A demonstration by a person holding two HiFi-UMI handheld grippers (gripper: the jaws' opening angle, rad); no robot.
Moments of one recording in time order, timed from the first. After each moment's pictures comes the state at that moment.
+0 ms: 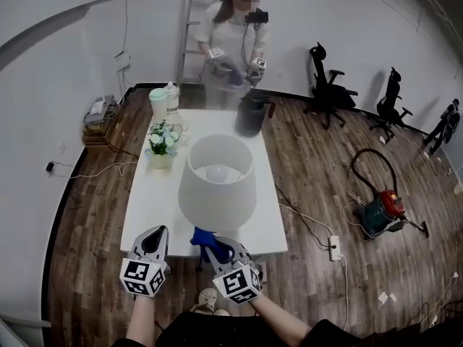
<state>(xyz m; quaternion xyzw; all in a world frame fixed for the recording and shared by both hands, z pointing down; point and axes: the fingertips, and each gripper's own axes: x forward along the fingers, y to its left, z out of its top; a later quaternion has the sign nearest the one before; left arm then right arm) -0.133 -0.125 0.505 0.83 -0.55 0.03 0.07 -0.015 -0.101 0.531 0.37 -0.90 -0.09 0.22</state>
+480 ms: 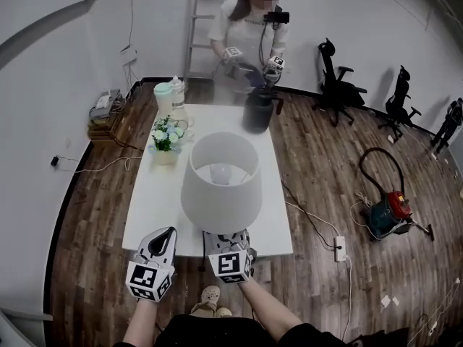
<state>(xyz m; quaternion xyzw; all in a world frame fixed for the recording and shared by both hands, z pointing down) -0.108 -0.120 0.498 0.84 -0.54 0.05 0.04 -0.006 -0.182 0.522 0.48 -0.86 -0.13 0.14</state>
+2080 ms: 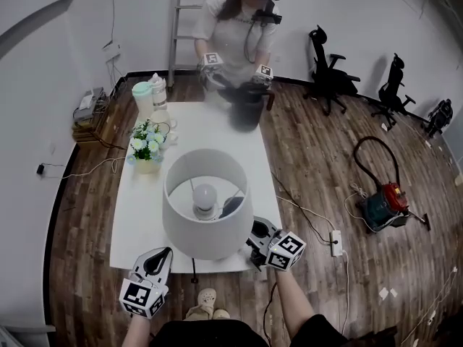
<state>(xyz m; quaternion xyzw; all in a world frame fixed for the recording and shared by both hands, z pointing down) -0.089 -0.141 0.540 0.87 -0.48 0.08 0.08 0.095 -0.230 0.545 0.27 -0.95 0.14 -0.05</state>
